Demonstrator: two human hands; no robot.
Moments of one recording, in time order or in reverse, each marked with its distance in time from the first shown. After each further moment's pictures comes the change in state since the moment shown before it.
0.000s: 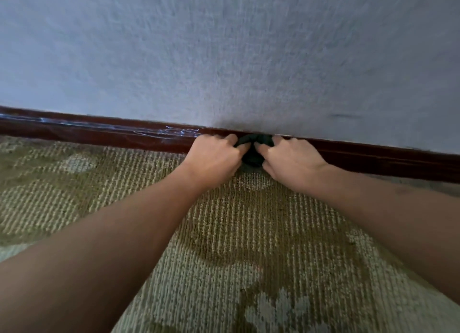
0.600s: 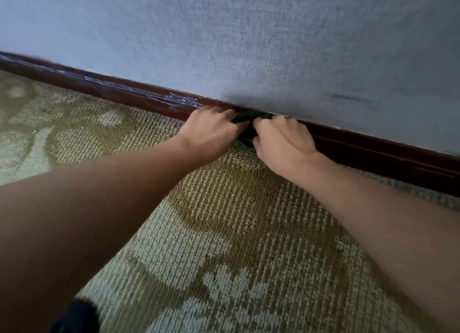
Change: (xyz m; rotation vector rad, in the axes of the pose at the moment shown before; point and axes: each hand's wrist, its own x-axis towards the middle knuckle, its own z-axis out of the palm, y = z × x) left_hand 0.014 0.035 -0.022 0.122 -0.191 -0.214; right_hand 0.002 0.023 0.022 0.349 0.162 -0.057
